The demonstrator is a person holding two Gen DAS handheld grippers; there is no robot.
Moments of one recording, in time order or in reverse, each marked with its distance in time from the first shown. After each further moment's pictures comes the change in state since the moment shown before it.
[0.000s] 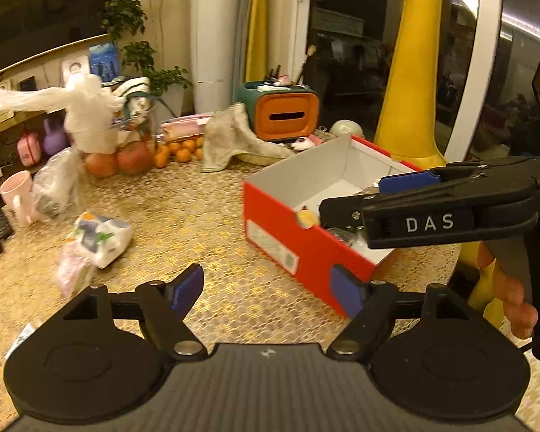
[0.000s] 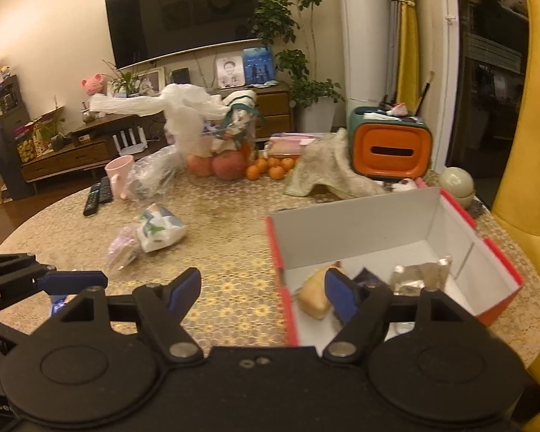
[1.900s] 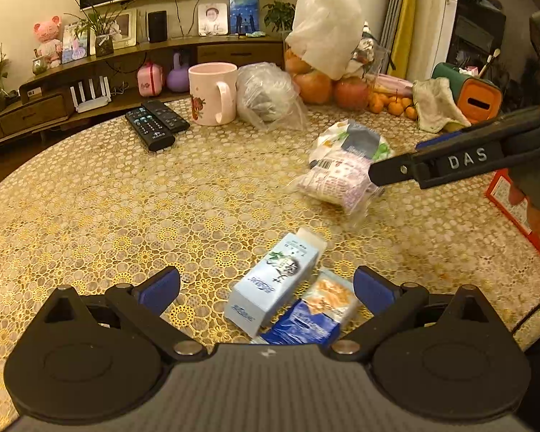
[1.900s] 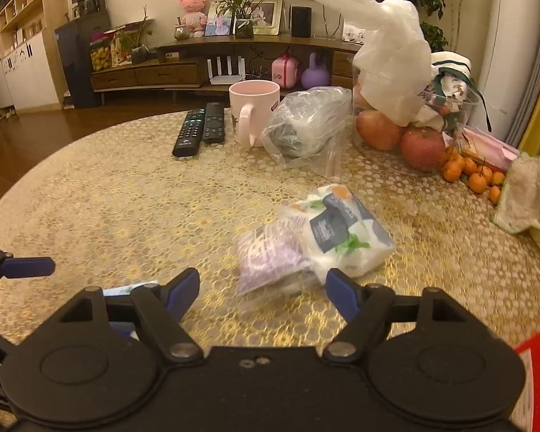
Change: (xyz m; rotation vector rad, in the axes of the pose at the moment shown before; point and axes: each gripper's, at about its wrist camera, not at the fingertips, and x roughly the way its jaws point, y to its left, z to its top) left arm 0.015 0.279 -0.118 -0.230 0.058 0.261; right arm 0.211 0.226 0.019 -0.292 0.165 0.189
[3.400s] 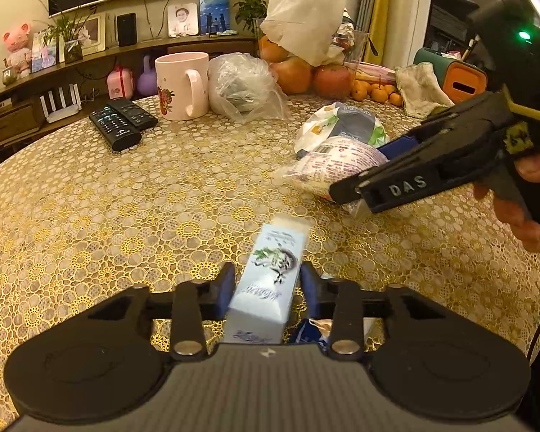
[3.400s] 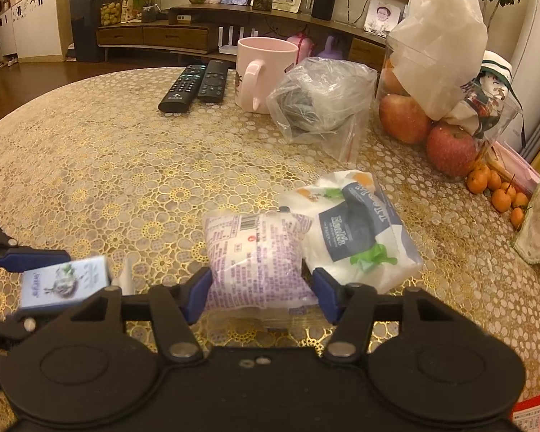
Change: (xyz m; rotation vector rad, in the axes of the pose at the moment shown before) left arm 0.045 0.002 -0.004 0.051 -0.011 -0.081; right arm 0.062 0.005 -0.002 -0.141 0.076 -0.030
